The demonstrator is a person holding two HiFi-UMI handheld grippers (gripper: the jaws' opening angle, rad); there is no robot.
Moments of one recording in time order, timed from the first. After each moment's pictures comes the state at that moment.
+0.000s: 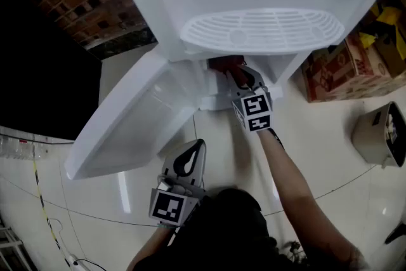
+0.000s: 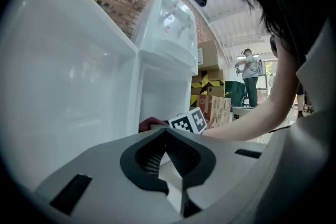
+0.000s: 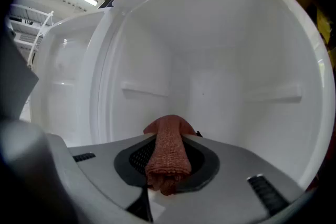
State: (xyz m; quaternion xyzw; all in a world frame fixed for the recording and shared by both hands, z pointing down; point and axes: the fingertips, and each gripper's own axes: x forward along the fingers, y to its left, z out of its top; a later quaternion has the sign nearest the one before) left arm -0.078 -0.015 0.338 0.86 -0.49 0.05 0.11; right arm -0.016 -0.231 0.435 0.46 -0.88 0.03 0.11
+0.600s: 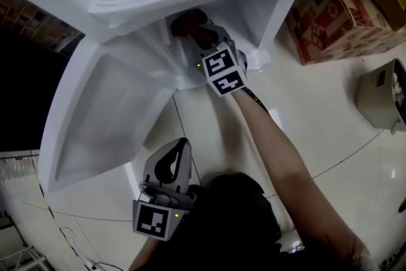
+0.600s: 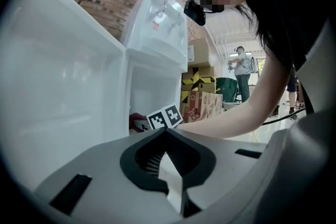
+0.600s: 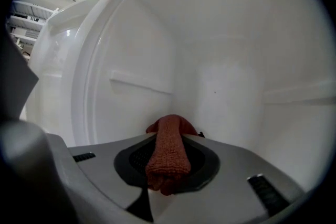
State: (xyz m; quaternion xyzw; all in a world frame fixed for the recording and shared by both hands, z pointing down) left arm -0.059 0.001 0.343 0.87 -0.48 0.07 0.10; right arm -0.050 -0.271 0.431 0.43 -0.90 0.00 0.12
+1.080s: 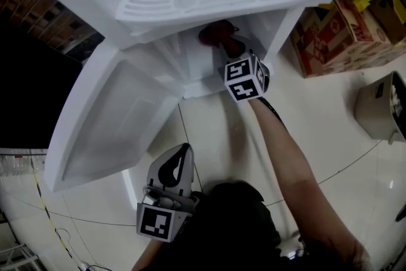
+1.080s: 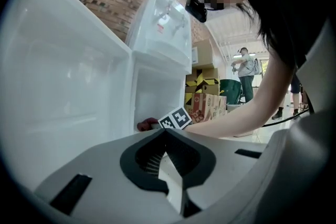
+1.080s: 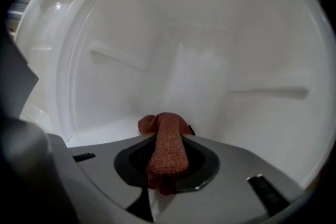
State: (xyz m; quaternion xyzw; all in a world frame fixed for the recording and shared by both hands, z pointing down) left arm -0.069 -0.001 0.341 0.86 -0.49 0.06 0.10; right arm 0.017 -0.285 0.466 0.51 -0.84 0.00 0.21
